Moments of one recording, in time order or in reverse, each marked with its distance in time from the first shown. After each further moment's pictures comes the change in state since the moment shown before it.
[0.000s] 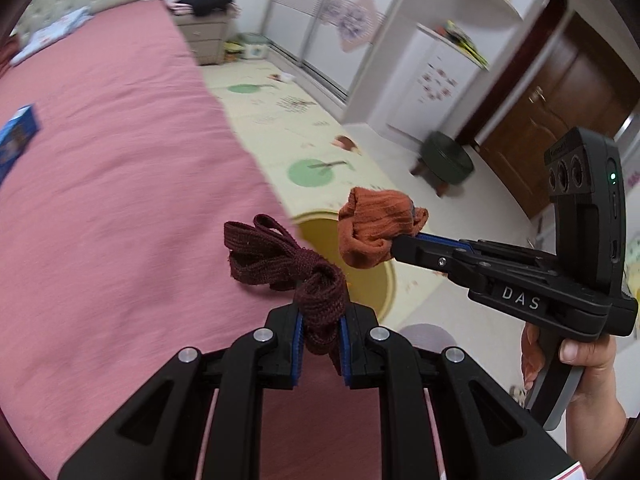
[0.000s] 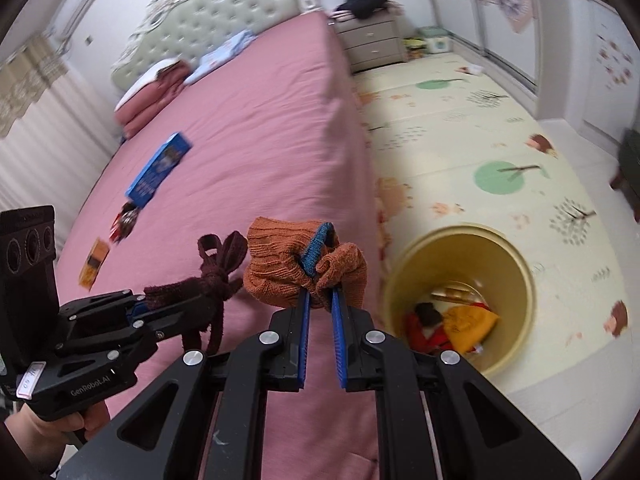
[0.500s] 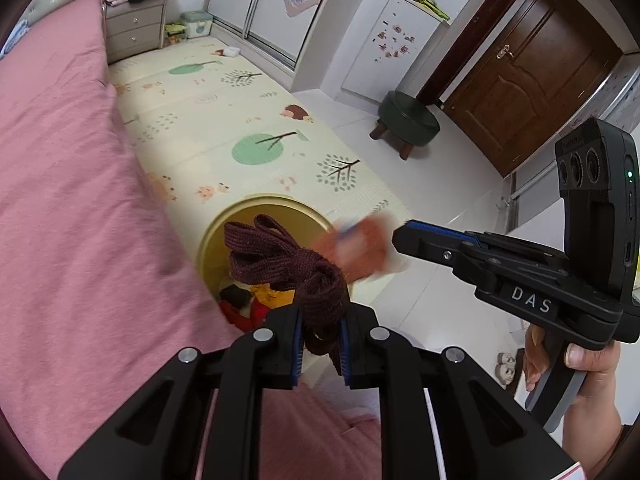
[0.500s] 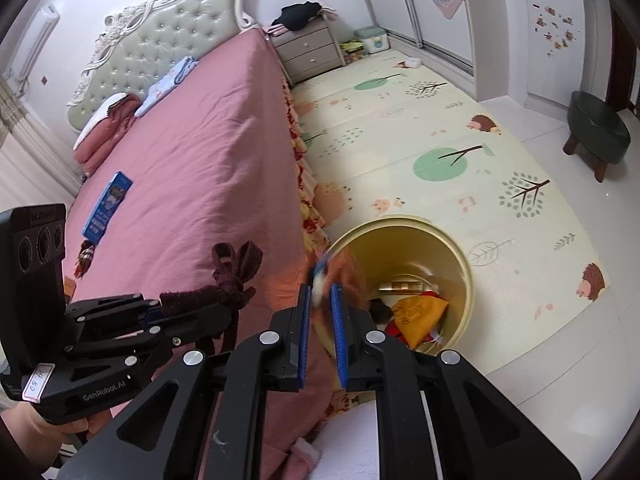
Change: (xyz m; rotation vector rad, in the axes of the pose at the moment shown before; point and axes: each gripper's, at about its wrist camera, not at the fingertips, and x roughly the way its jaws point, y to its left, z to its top) left arm 0.077 -0.054 0.025 0.094 0.115 -0.115; right arm -0.023 -0.076 -0.008 0.124 -0.039 -0.104
